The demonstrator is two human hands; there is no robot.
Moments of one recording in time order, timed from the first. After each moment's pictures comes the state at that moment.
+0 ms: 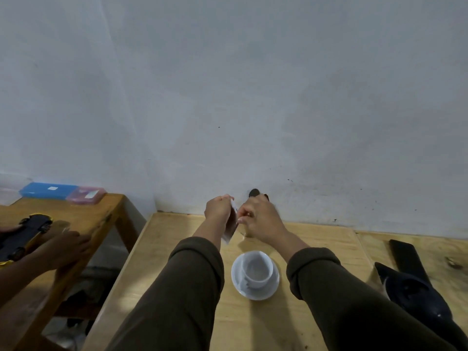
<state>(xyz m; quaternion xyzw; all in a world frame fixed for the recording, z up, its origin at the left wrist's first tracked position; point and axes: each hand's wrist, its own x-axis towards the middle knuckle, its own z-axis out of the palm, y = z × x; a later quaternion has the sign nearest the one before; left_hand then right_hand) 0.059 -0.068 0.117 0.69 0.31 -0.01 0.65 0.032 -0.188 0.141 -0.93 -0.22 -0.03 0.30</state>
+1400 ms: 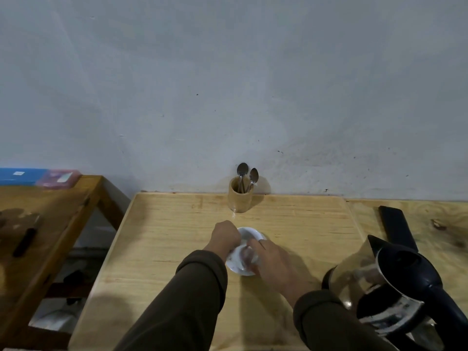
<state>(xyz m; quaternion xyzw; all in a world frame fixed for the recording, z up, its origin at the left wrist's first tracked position) 0.025 -0.110 0.032 0.92 0.15 -0.25 0.26 -0.036 -0.252 0.018 -0.96 -0.21 0.04 0.19</state>
